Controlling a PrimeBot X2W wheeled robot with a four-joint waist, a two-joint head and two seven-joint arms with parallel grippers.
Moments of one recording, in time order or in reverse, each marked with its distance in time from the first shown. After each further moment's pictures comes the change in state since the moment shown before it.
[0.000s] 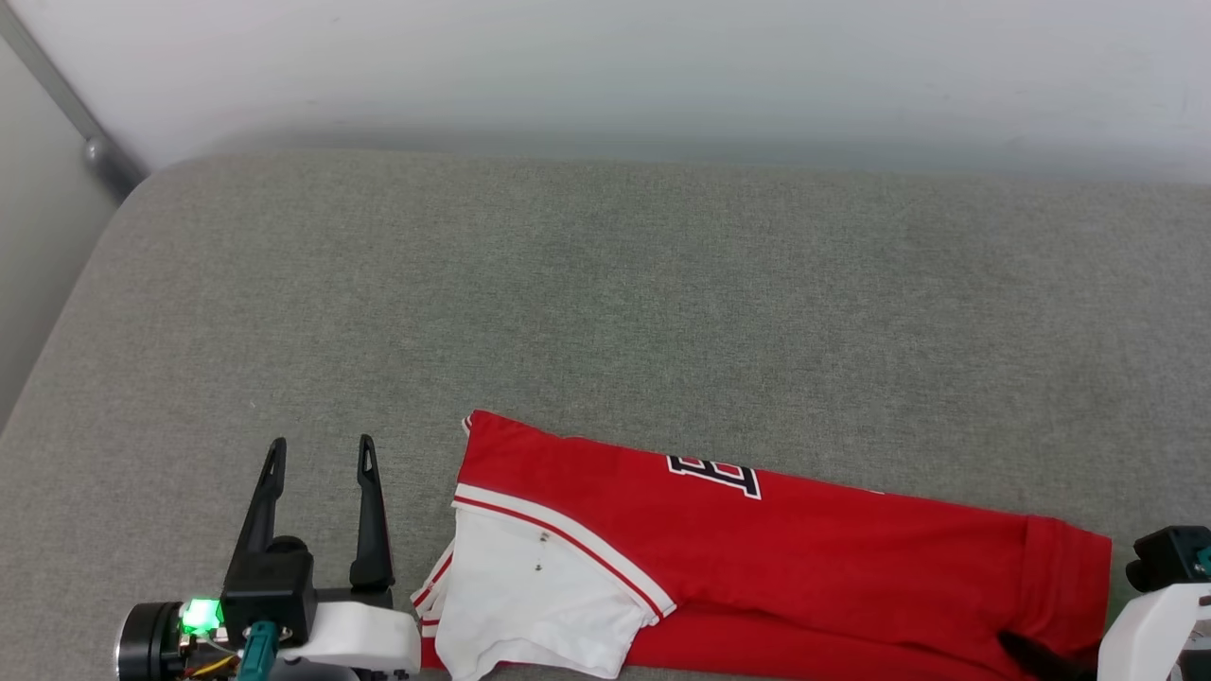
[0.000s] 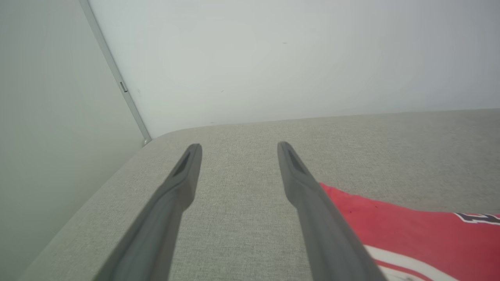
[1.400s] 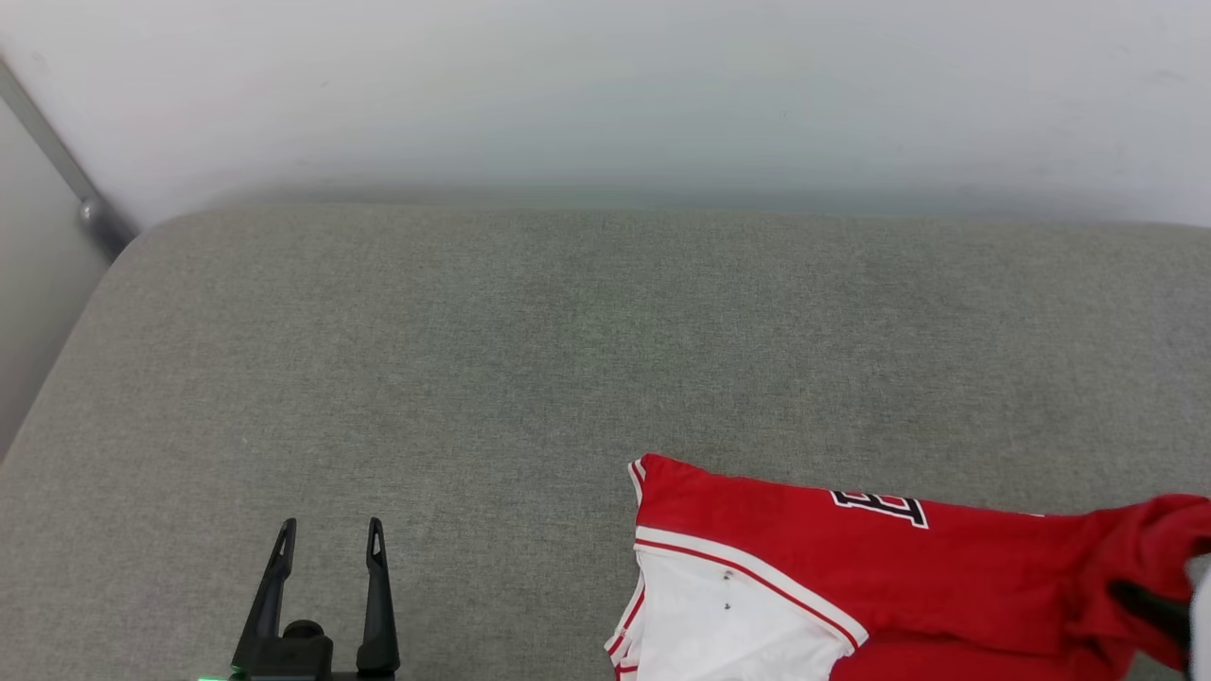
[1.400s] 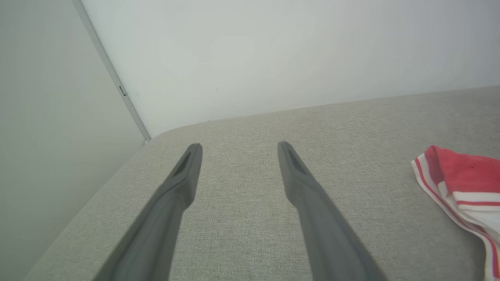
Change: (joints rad) left arm 0.201 -0.224 0.243 -0.004 0.300 -0.226 0.000; right arm 0.034 -0.148 -0.206 -0.185 -0.077 0.003 0.194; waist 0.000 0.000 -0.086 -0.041
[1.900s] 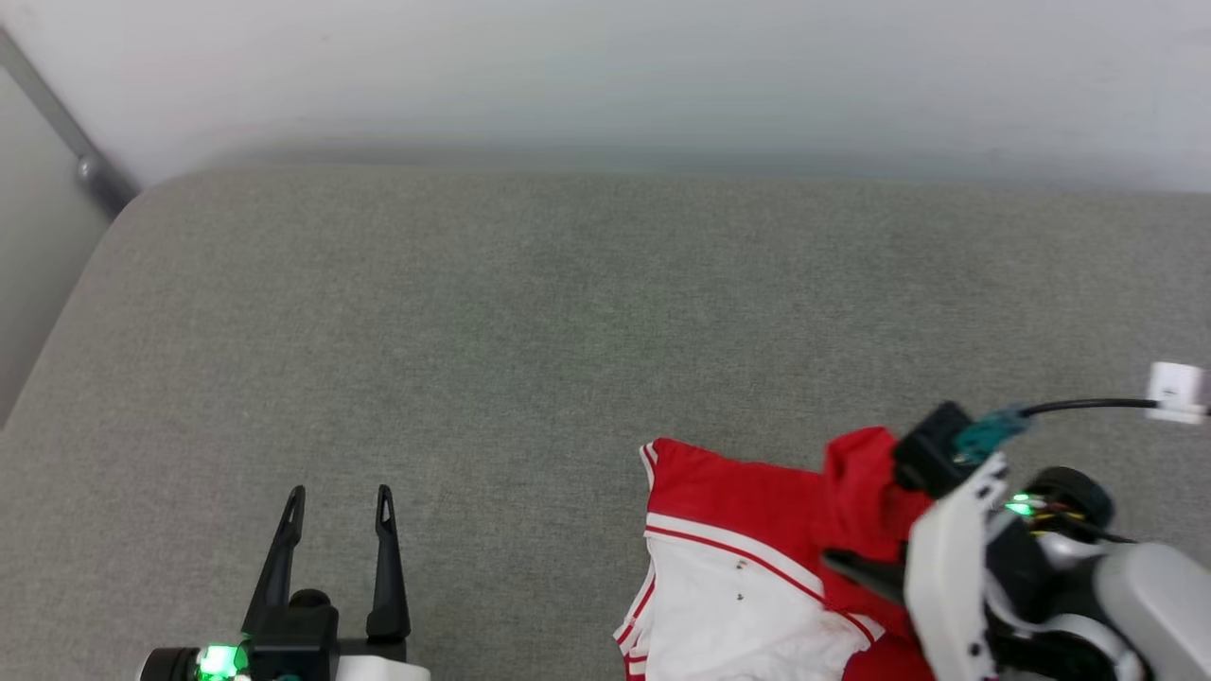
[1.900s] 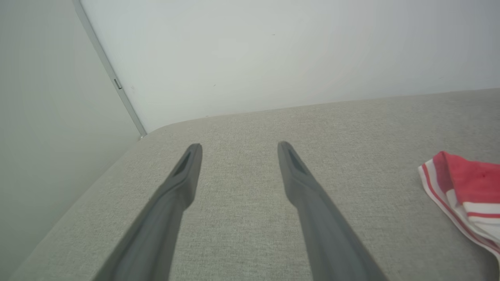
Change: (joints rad) left arm -0.047 -0.033 0.017 0.007 0.007 -0.026 0.000; right arm -0.294 0.192 0.378 -0.238 -0.089 0.000 0.134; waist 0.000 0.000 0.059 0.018
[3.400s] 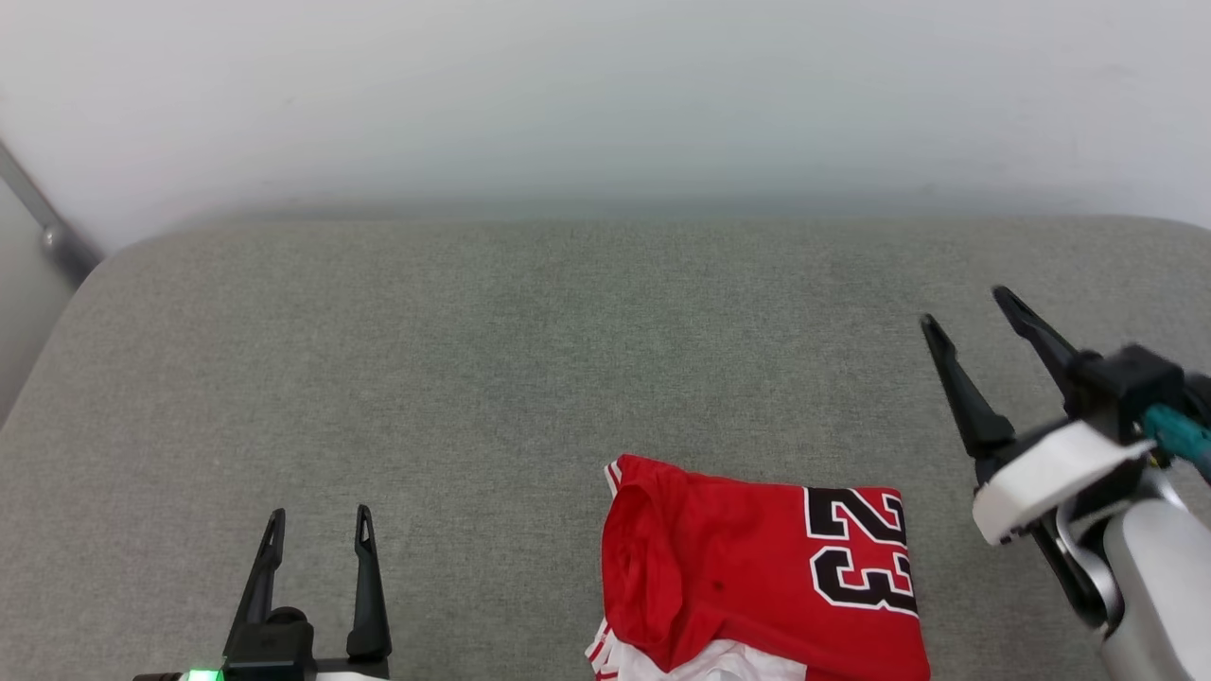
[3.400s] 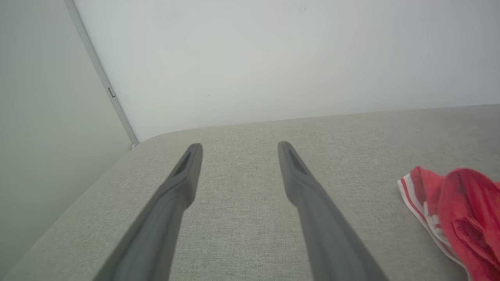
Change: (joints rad) left arm 0.031 -0.032 0.066 0.003 0.002 -0.041 0.000; right arm -0.077 0.225 -0.266 0.423 -0.511 0.000 -0.912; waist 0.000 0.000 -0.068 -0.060
